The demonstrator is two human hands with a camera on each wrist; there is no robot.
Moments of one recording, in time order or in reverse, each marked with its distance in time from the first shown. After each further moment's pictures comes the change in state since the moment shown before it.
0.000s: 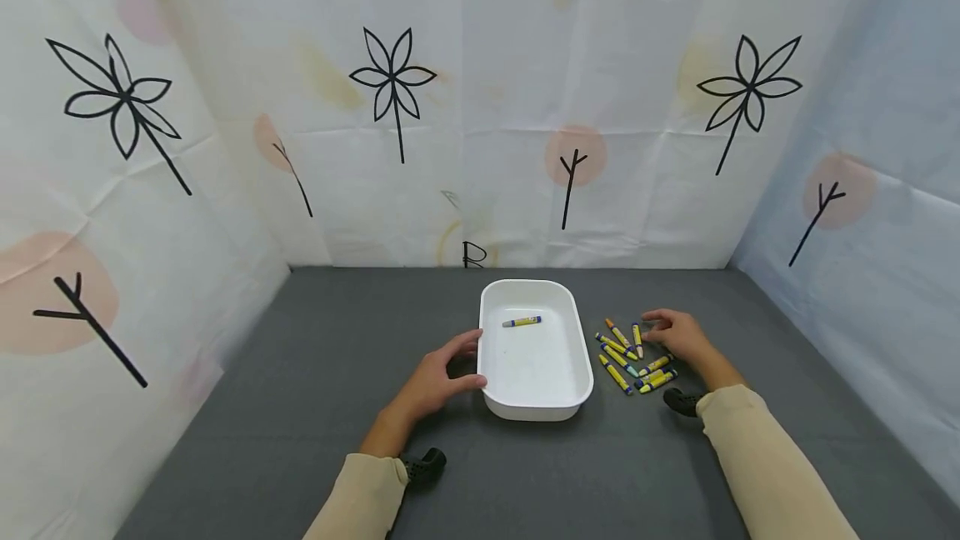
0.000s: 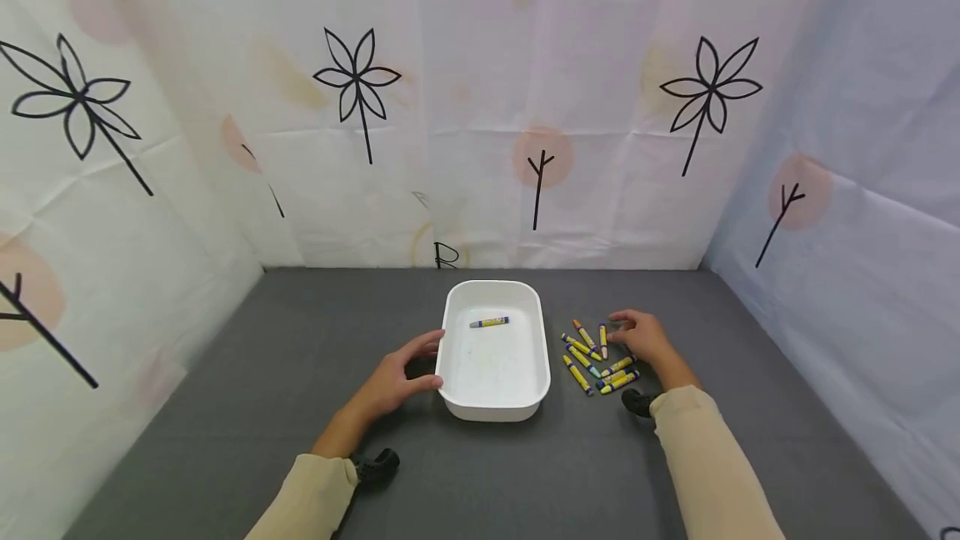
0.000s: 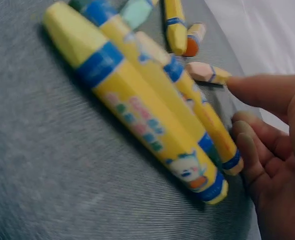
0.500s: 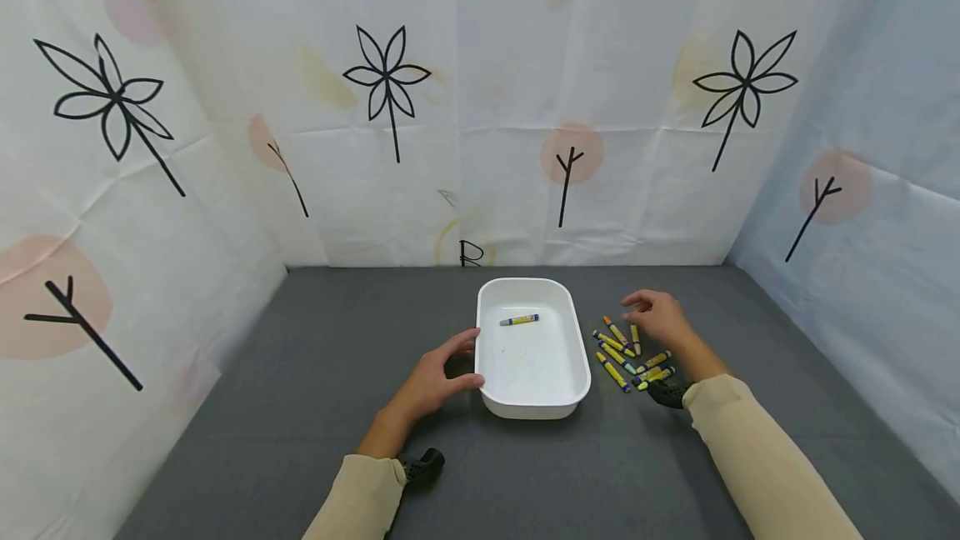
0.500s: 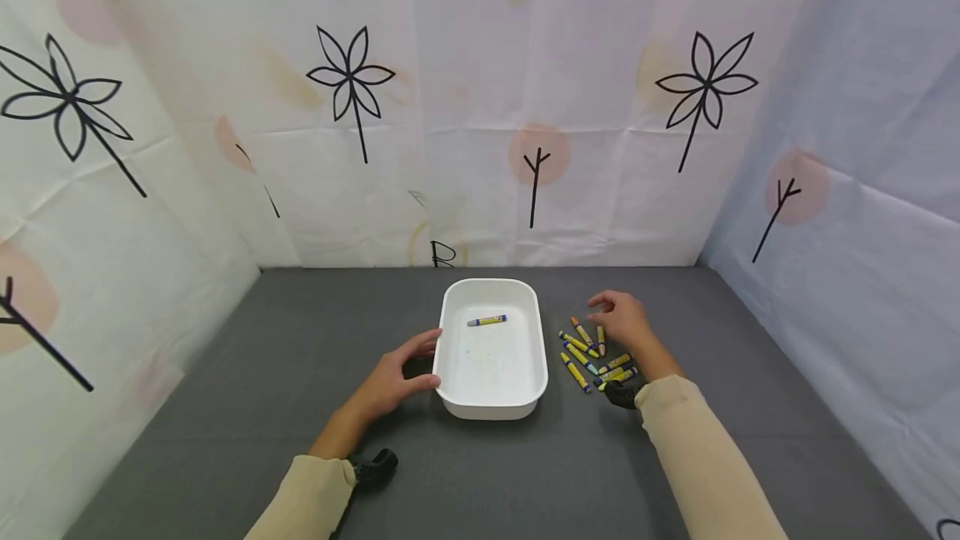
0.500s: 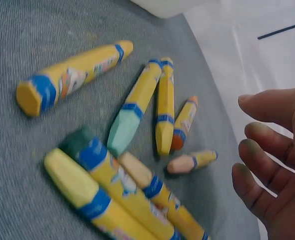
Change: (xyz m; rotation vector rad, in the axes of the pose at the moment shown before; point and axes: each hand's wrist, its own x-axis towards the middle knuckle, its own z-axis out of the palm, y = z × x) left_hand 0.000 0.003 0.002 0.006 0.002 0.014; right_hand 0.008 -0.034 0.004 -0.038 0.076 -0.109
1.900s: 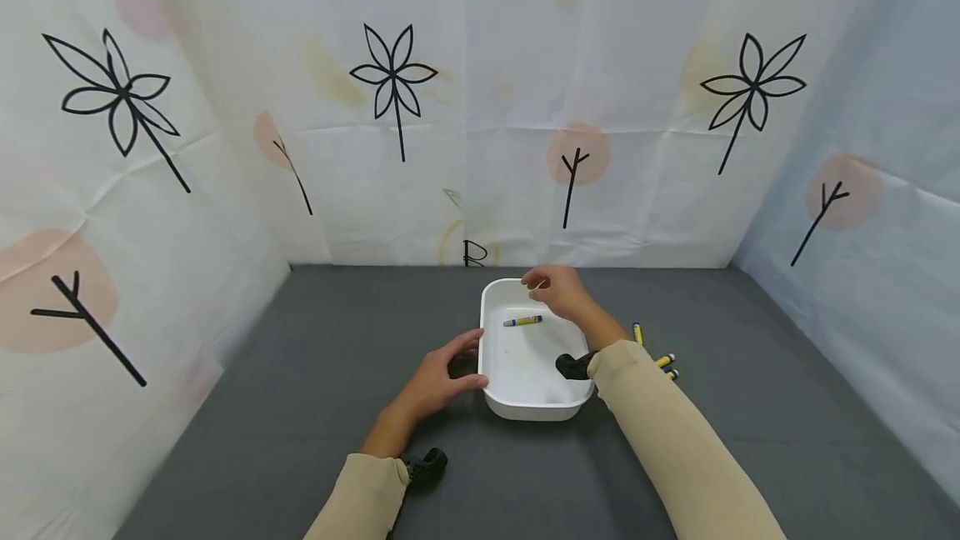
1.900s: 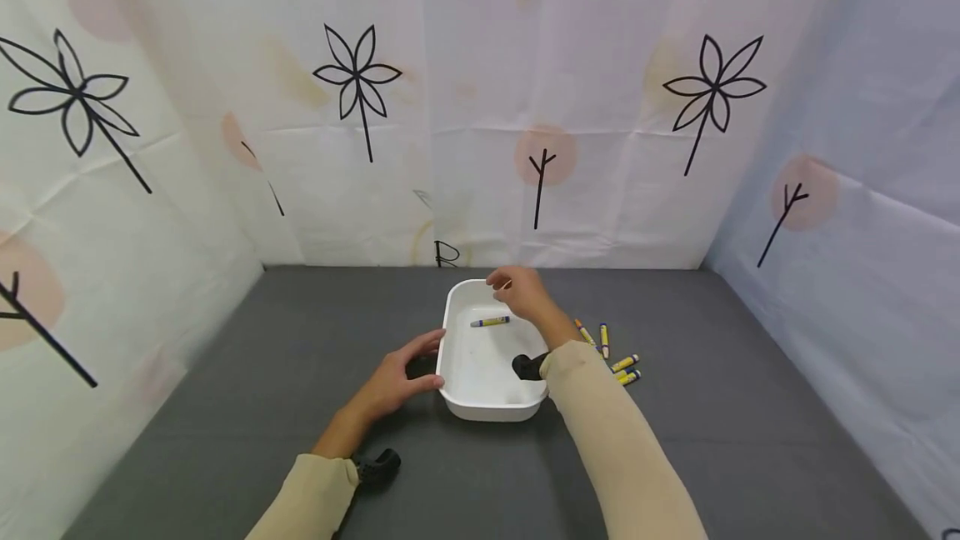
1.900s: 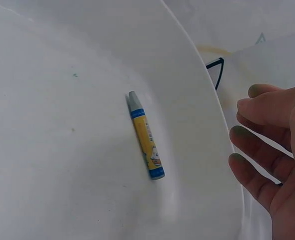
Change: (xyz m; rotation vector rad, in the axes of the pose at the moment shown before) left_hand 0.002 -0.002 0.001 0.030 0.003 -0.016; right_hand 0.052 -0.126 0.076 0.016 -0.105 -0.204
